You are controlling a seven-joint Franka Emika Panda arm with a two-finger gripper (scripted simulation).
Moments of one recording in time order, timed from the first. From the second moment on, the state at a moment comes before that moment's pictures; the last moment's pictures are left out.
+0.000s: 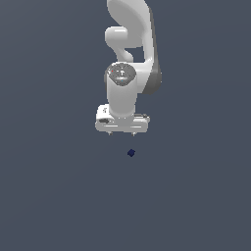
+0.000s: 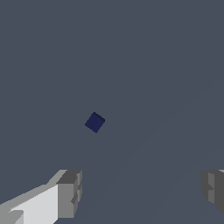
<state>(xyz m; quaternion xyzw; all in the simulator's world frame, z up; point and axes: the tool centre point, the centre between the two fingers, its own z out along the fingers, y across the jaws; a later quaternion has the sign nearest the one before) -0.012 -0.016 0.155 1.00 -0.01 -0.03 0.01</state>
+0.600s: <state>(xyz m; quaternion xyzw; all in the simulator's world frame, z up) -0.005 -0.019 0.163 1.00 0.01 -0.02 0.02</state>
